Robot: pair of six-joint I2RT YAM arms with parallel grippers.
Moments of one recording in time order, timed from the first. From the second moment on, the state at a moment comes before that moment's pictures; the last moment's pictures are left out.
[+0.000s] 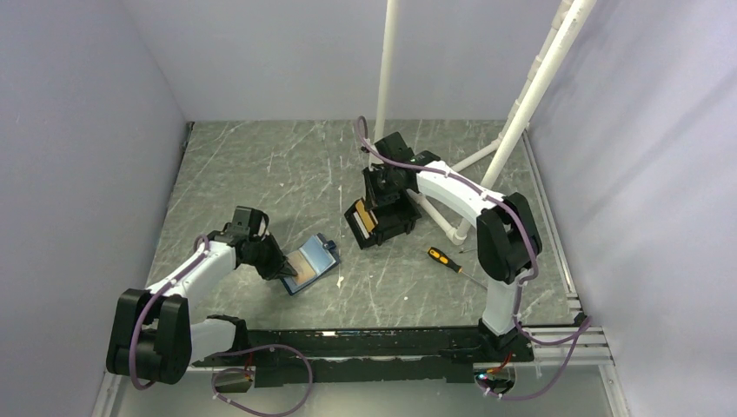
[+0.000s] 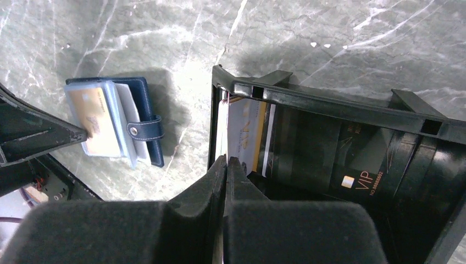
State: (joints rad) left arm -0.18 1.19 0.55 -0.55 0.35 -0.80; right arm 0.58 1.90 1.51 -0.60 -0.32 0.27
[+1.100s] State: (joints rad) left arm -0.27 1.51 0.84 0.40 0.92 -0.96; right arm 0.46 1.65 1.25 -0.15 -0.85 0.36
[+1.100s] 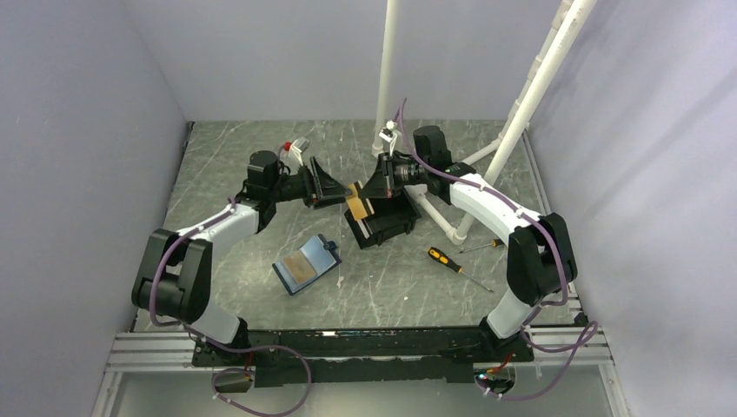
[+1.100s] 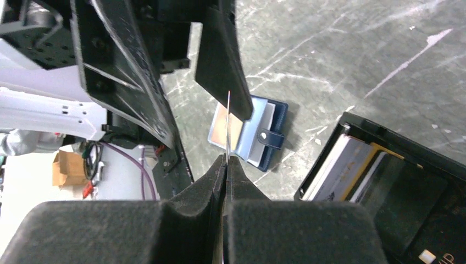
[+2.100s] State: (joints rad) left arm -0.29 1.76 0.90 0.23 0.91 -1.59; right arm 0.38 1.64 1.25 -0.37 -0.76 0.52
